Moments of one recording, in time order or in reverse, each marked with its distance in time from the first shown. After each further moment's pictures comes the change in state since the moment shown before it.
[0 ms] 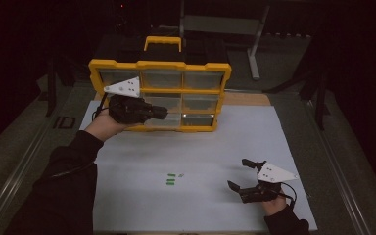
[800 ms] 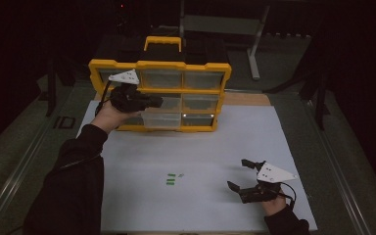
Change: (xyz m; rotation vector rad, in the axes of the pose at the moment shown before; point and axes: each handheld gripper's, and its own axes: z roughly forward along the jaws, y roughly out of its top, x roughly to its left) left arm 0.045 -0.025 0.015 0.043 0.124 -0.189; right arm 0.000 -0.001 0.001 0.009 0.002 -0.004
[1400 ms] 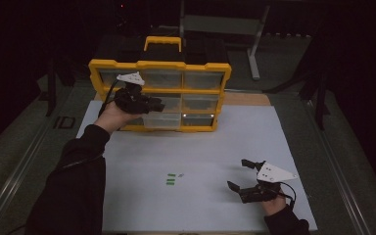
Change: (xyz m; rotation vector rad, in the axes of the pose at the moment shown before) left arm 0.003 -0.002 0.012 0.081 0.018 -0.054; right arm -0.001 -0.001 0.001 0.001 0.002 0.005
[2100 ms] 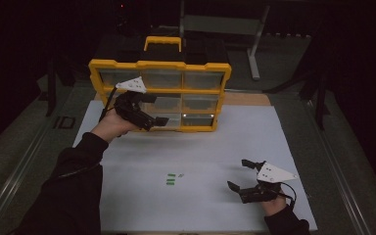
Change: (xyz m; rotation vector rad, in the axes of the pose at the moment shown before) left arm -0.042 0.001 -0.014 -0.062 -0.030 0.065; right arm 0.001 0.001 -0.001 0.001 -0.002 -0.003
